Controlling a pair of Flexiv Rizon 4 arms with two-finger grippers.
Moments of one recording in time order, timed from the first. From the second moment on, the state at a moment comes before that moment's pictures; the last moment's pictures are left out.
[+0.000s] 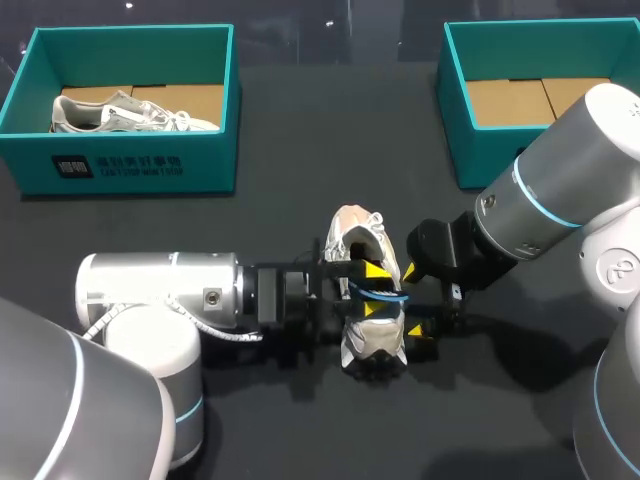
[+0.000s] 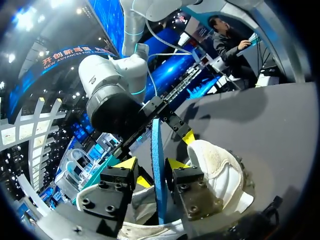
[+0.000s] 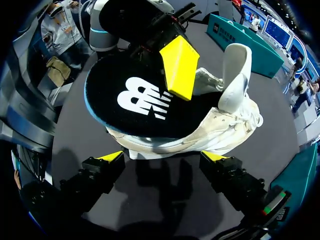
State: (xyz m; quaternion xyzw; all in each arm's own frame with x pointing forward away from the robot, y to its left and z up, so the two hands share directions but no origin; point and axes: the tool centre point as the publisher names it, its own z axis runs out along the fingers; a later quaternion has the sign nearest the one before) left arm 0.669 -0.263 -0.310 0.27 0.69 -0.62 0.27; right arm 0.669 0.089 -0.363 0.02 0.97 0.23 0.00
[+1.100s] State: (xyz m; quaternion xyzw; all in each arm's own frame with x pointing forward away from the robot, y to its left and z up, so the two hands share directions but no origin) left arm 0.685 -0.256 -0.345 0.29 0.72 -0.55 0.30; right arm 0.669 0.089 -0.363 0.02 0.97 0.23 0.00
